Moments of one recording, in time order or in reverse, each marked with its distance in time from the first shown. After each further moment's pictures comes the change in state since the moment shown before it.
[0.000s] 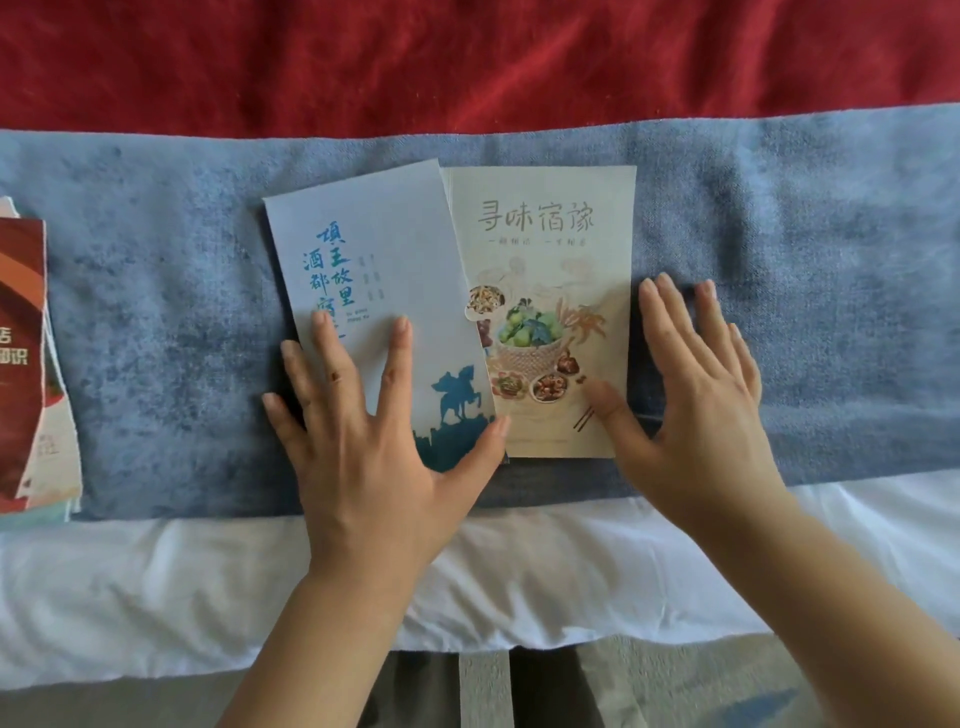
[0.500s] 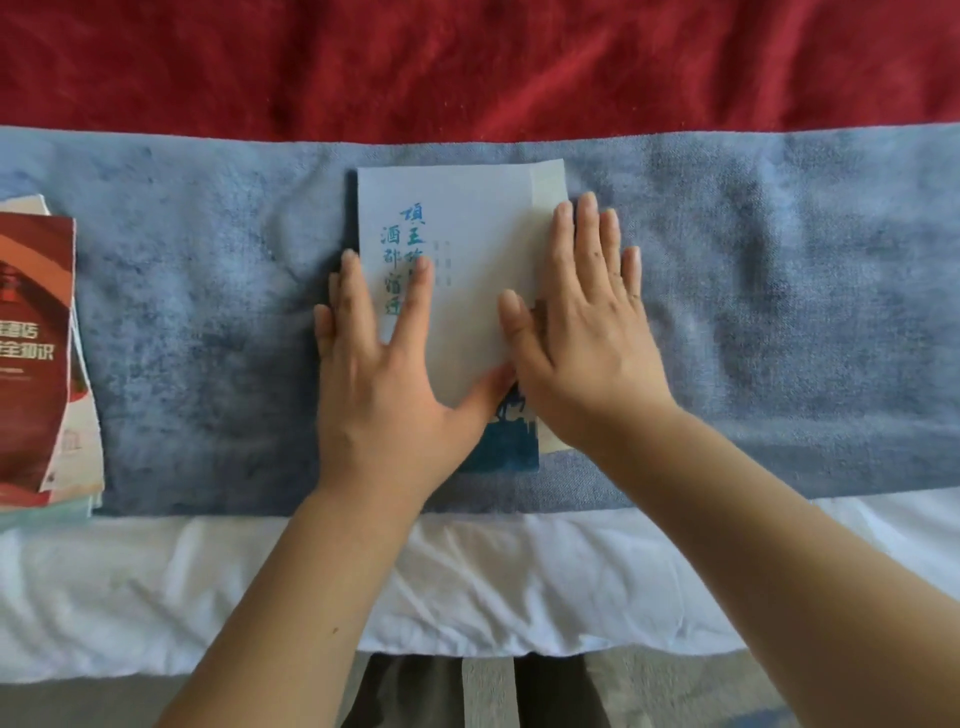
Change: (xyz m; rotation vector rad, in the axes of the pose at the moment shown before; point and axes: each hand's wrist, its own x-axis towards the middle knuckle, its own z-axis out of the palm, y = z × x) left_hand 0.046 -0.003 -0.005 -0.112 0.121 0.087; right_hand 0.064 -0.069 0.029 0.003 -0.065 -0.101
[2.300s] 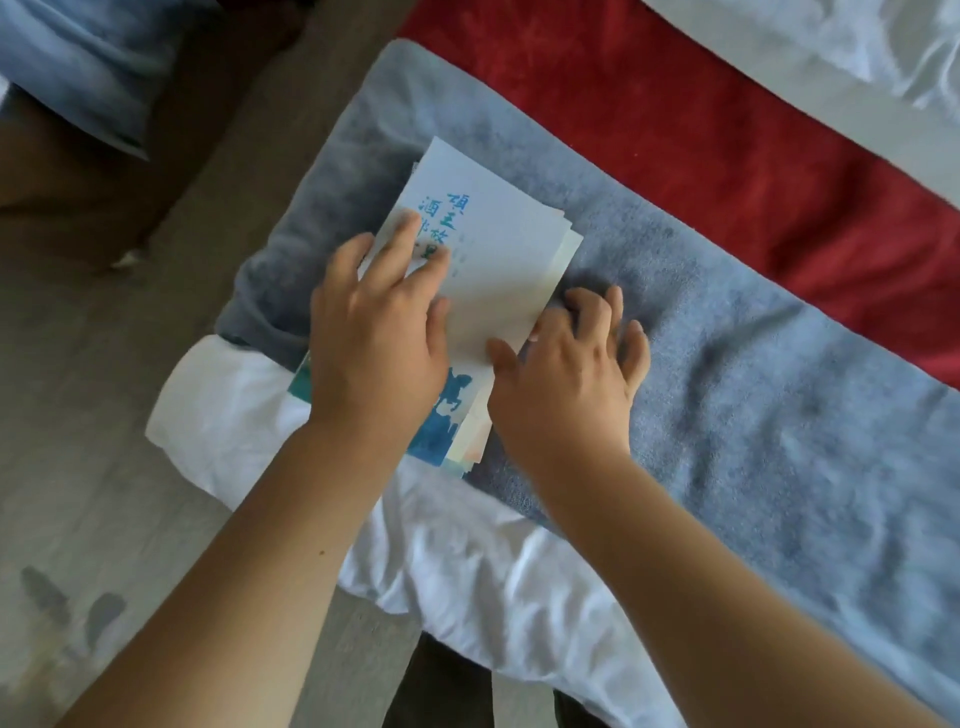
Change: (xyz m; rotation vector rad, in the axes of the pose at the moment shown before) left_hand 0.004 -0.259 -0.145 0.027 0.209 -0.339; right_hand 0.025 -0.300 0.119 -0.193 -0.230 -0.079
